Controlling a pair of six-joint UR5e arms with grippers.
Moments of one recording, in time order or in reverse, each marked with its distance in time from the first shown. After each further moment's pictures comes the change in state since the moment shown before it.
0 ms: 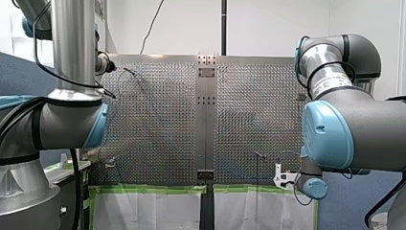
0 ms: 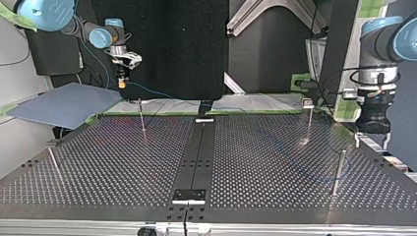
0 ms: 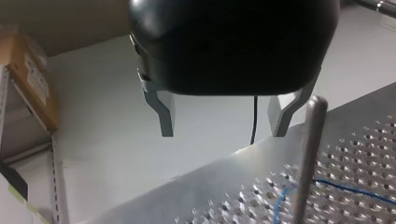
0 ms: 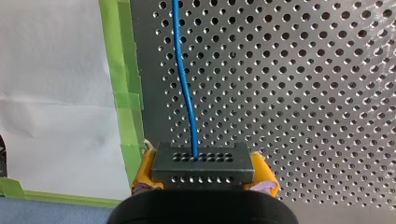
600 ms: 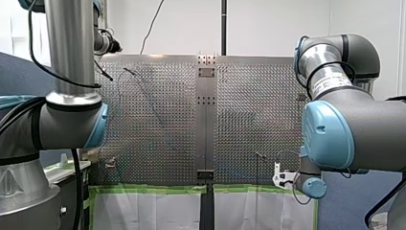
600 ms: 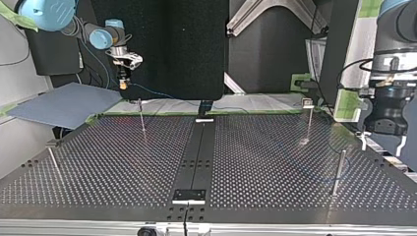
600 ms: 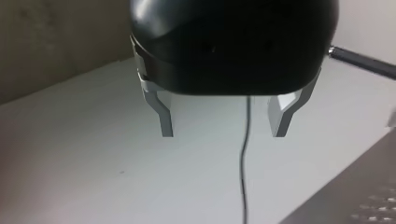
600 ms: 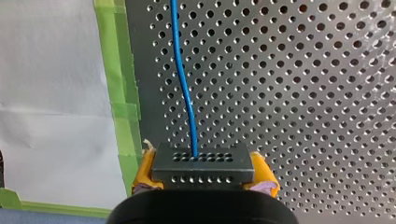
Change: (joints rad) left arm -0.017 0.138 0.088 -0.176 0.081 0.176; right arm 0.007 0.000 -0.009 0.003 -0.015 0.008
